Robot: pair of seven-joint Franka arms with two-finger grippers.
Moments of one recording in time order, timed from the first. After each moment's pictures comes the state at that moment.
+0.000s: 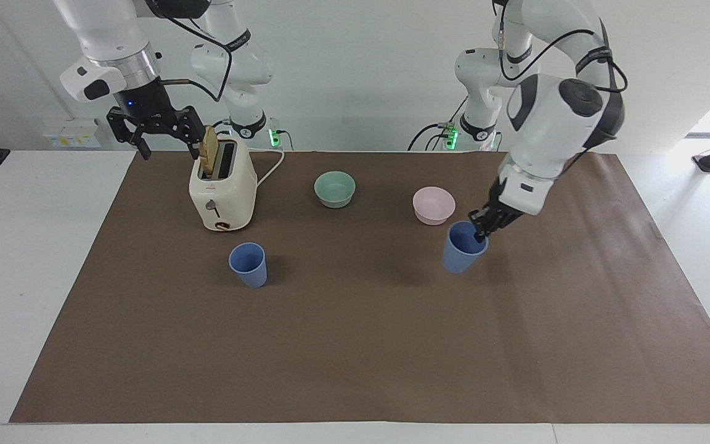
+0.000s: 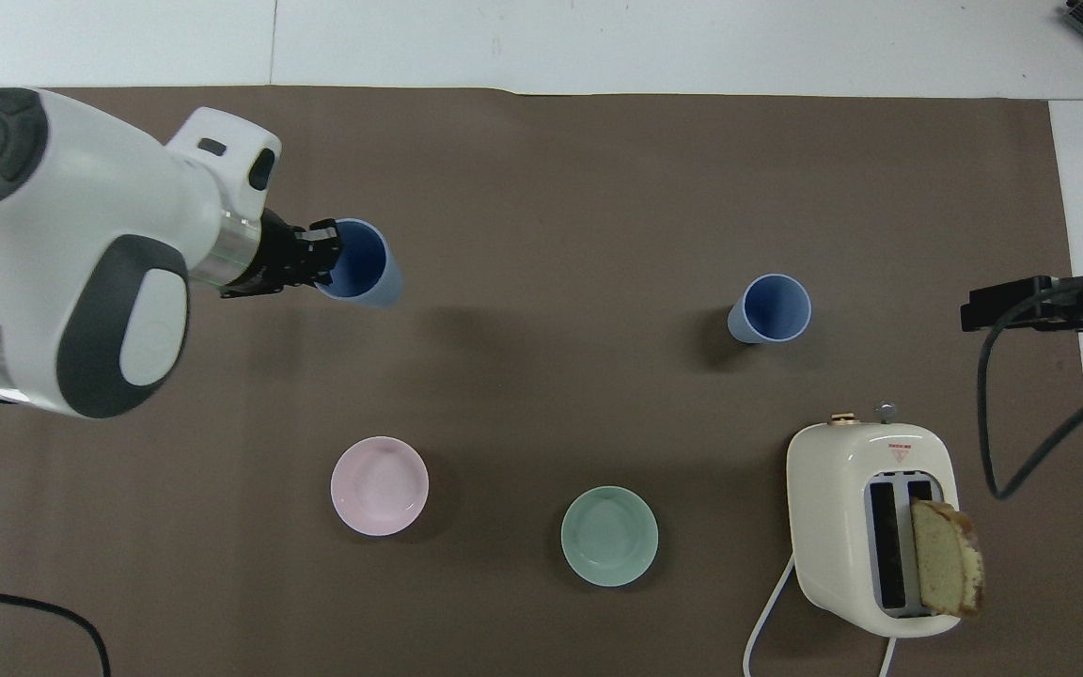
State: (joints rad) left arm -0.23 0.17 -0.16 -1.70 -0.13 1.98 -0.60; right arm -0.18 -0.06 0.19 -1.60 0.02 1.58 0.04
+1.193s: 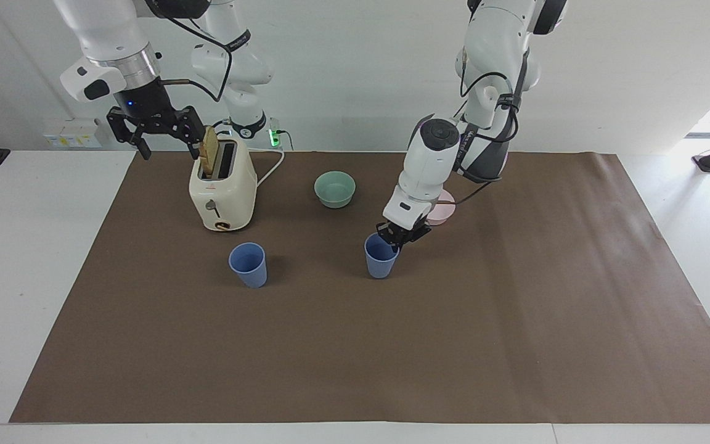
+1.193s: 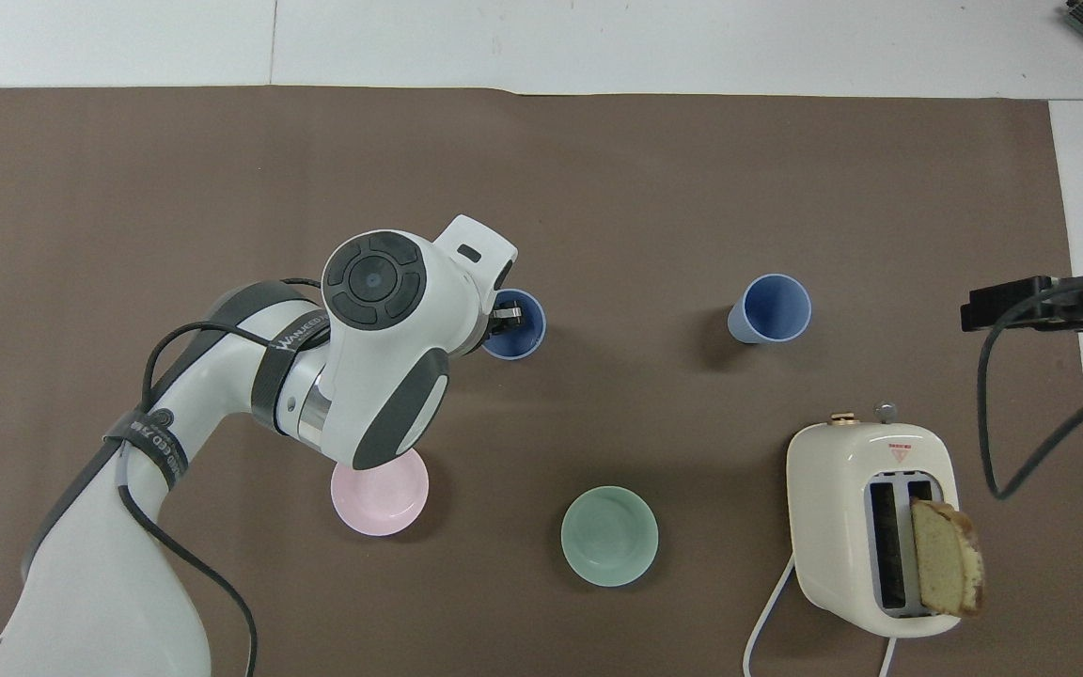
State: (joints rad) left arm -0.44 0.32 -0.15 -1.79 -0.05 2.24 -0.69; right arm -0.18 -0.06 0.19 -1.60 0.02 1.58 0.04
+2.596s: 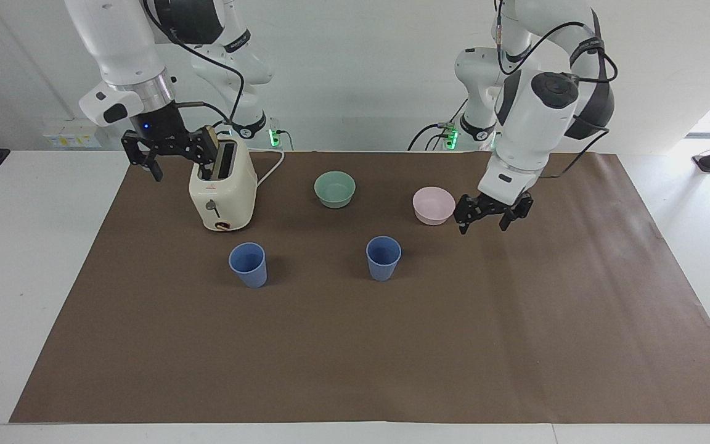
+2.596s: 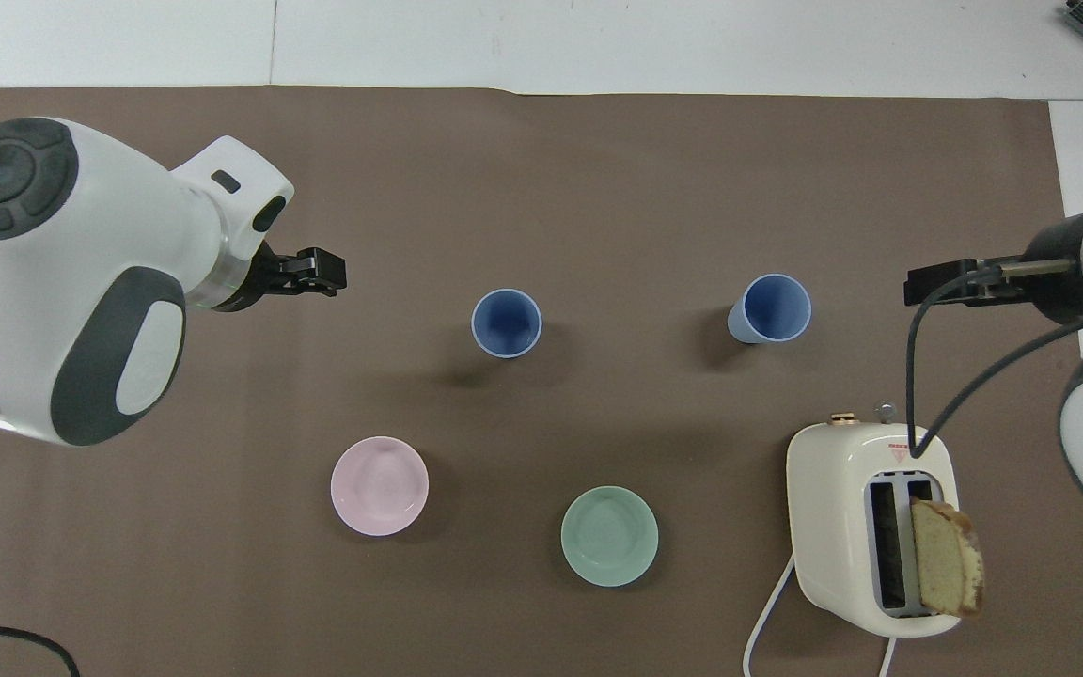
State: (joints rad) left arm -0.18 0.11 -0.11 -1.76 -0.02 1.93 -0.31; right arm -0.15 -0.03 0.20 -1.71 0.02 1.79 0.04
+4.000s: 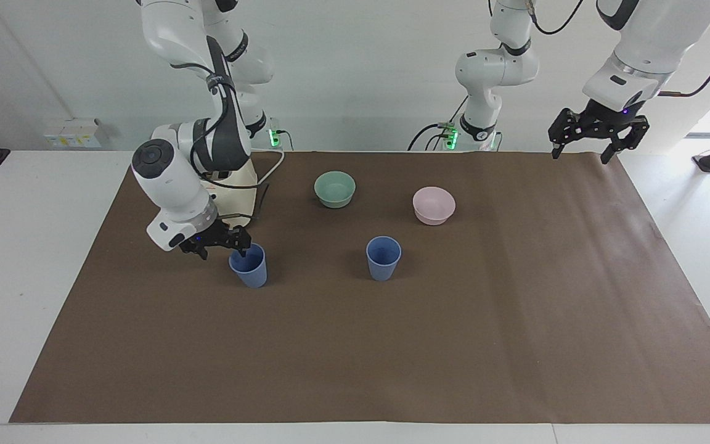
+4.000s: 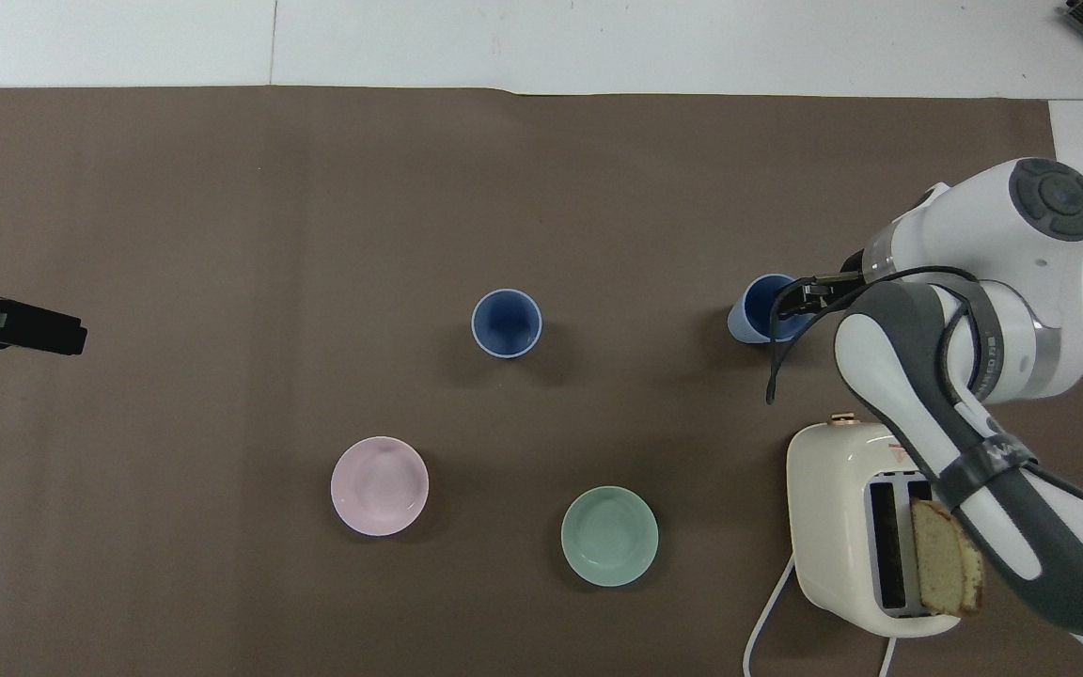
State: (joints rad) left arm 0.02 -0.07 -0.11 -1.59 0.01 1.53 0.14; right arm -0.12 0.27 0.20 -1.87 0.02 2.10 0.04
